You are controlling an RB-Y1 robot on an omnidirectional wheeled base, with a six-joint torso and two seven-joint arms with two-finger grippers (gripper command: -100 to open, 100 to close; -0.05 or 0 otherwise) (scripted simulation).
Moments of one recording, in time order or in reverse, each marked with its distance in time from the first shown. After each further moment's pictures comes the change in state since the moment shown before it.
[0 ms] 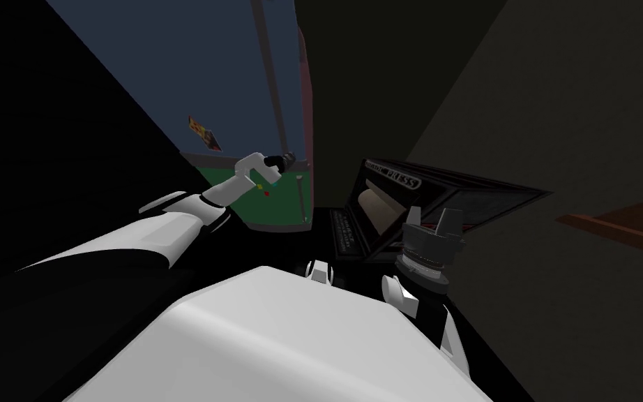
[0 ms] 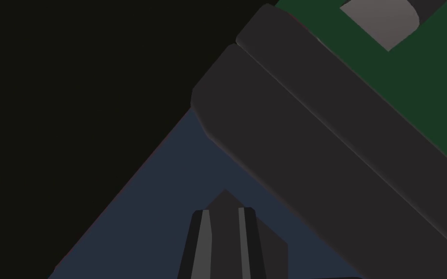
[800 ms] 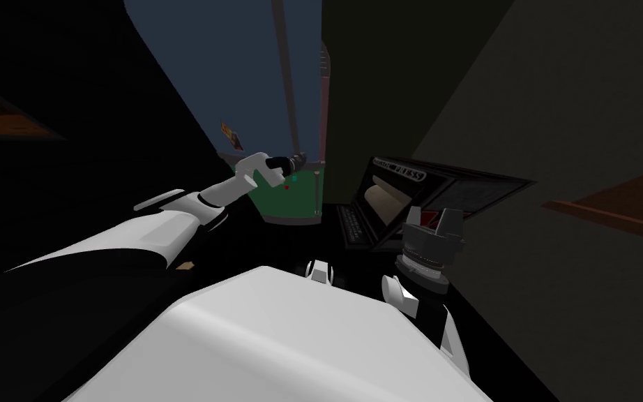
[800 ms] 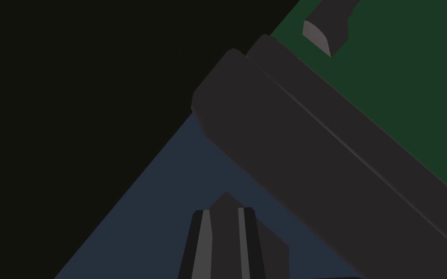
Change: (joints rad) left arm -0.018 0.029 -0.070 -0.195 0.092 -0.005 0.022; right arm 0.000 0.000 0.000 0.000 0.000 0.000 0.000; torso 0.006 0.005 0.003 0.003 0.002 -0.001
